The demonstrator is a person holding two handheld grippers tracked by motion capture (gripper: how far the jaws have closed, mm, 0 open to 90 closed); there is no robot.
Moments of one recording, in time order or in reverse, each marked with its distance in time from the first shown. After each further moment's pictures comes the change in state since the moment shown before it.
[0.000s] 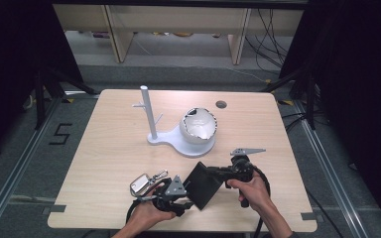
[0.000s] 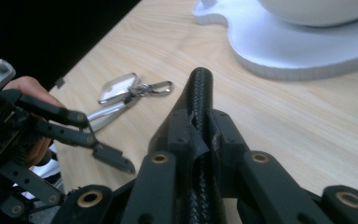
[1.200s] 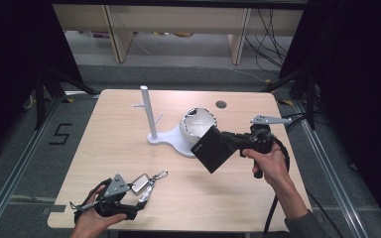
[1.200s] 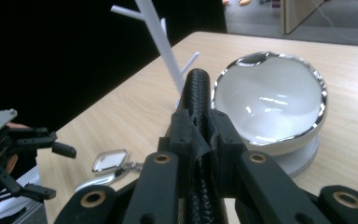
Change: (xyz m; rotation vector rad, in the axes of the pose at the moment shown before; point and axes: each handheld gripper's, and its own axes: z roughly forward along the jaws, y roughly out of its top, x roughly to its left) left arm 0.039 -0.066 -0.102 -0.006 0.228 -0.157; right arm 0.010 0.083 -0.062 -0.192 -0.092 -0.136
